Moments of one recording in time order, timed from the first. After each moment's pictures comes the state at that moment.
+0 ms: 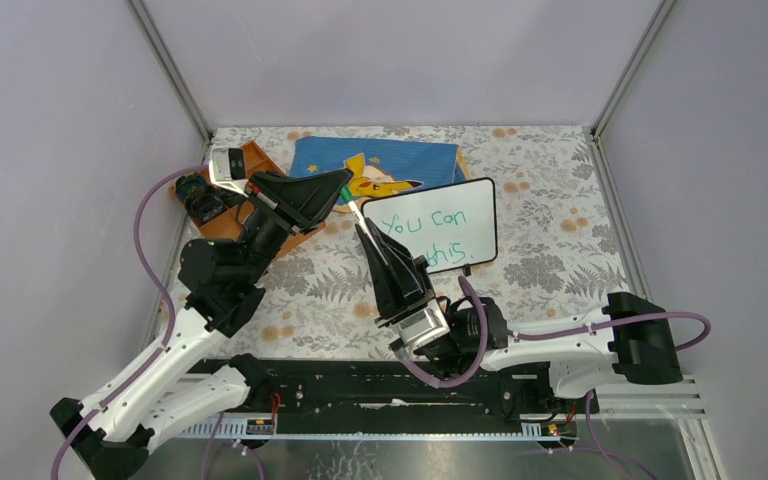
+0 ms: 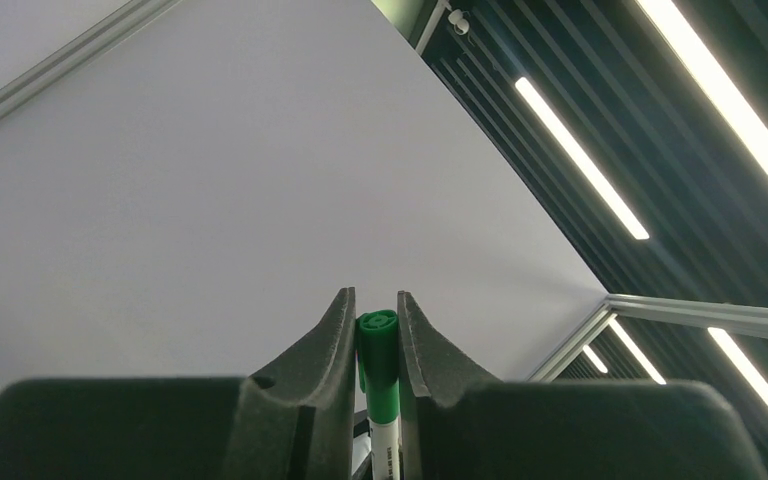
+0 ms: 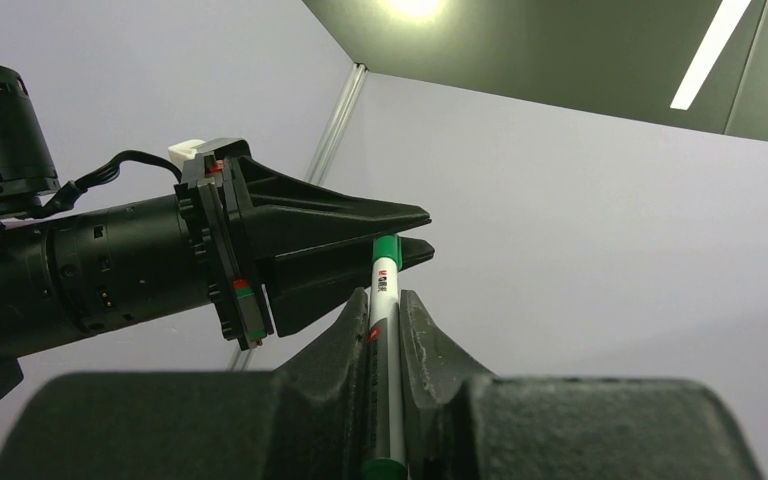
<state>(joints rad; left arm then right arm) -0.69 0.82 0.87 0.60 0.11 -1.26 1.50 1.41 0.89 1.49 0.38 -1.10</state>
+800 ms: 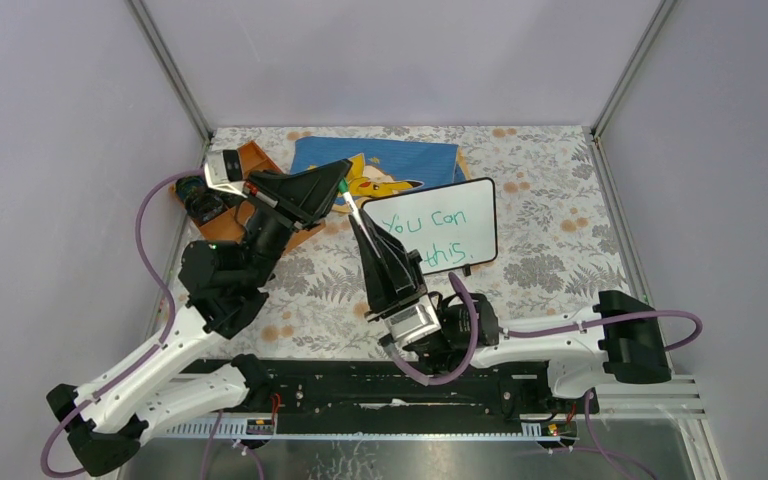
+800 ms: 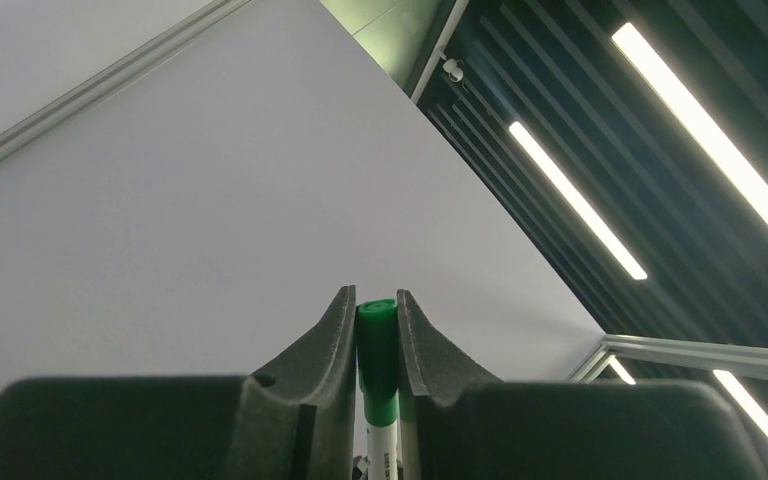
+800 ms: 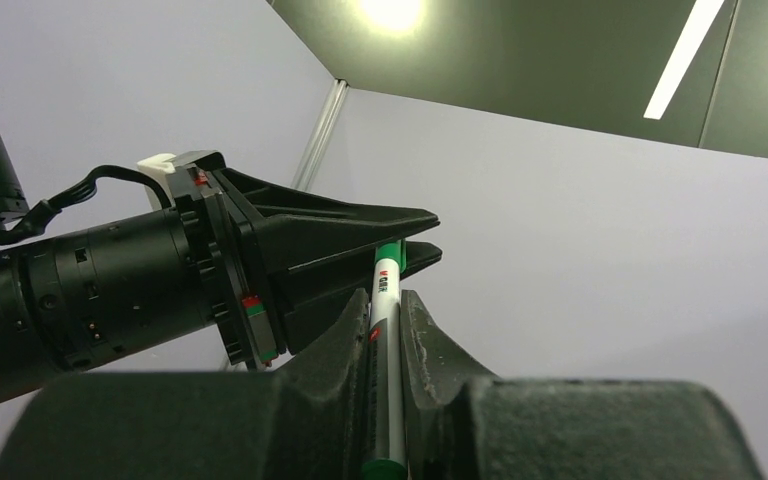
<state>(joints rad) -0.81 0.84 0.91 0.60 -0.06 -1.19 1.49 1.46 0.98 1.51 0.38 -1.13</state>
